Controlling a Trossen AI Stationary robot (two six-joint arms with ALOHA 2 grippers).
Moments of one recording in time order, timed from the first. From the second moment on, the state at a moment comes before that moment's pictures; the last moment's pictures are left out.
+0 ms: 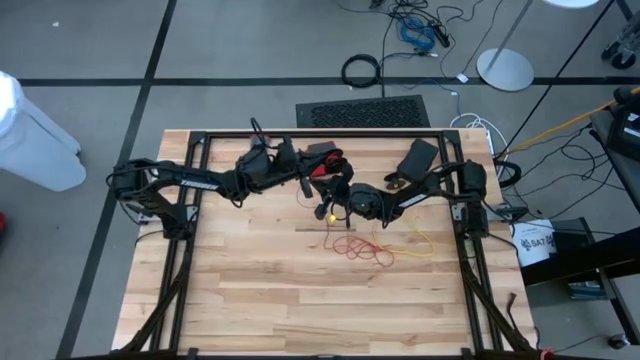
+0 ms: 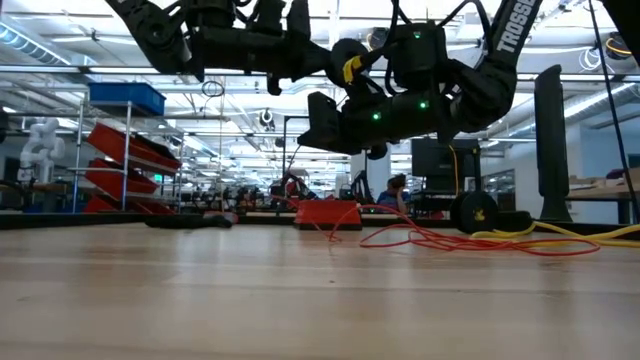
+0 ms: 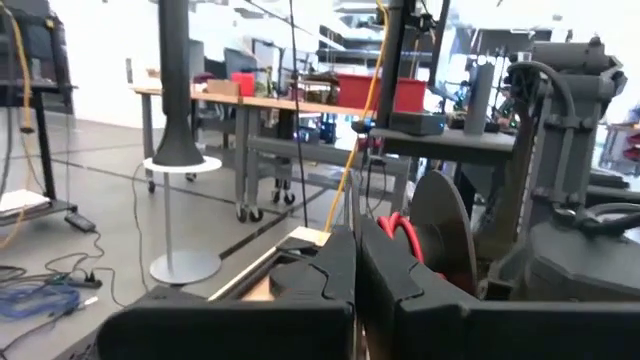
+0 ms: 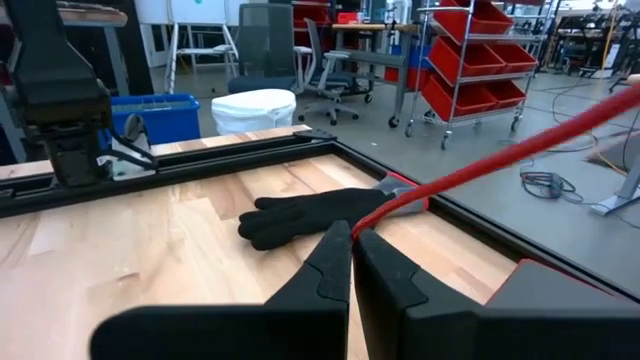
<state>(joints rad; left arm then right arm) 0.24 1.56 0.78 0.93 -0.09 -0.07 -0.09 1.97 0.84 1.07 0.45 0.05</state>
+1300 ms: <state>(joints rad) 0.17 1.68 0.78 0.89 -0.23 0.22 -0.04 1.97 0.84 0.97 0.50 0.11</state>
